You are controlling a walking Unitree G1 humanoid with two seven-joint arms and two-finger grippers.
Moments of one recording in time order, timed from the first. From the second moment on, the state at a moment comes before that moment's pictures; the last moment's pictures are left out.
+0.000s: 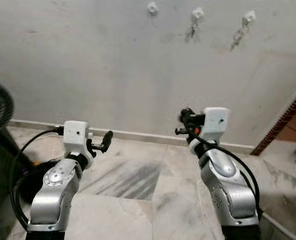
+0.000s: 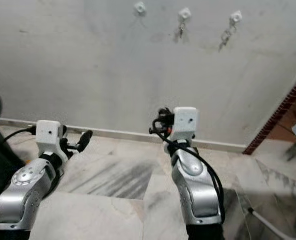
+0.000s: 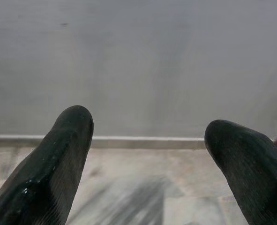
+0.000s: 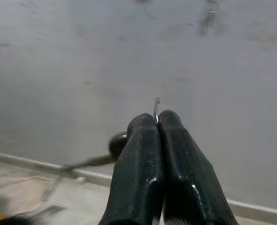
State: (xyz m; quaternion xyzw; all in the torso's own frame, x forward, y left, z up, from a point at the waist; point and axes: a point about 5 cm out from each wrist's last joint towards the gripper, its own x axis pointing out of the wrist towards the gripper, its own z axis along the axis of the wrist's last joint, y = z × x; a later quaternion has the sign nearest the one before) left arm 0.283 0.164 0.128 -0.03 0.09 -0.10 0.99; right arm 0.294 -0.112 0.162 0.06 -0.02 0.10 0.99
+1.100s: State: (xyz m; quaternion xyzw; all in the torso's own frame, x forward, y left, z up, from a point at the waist) left arm 0.283 0.160 0.125 -0.03 0.10 -0.11 0.99; right arm 0.296 -0.119 0.158 0.06 -0.02 0.09 0.99
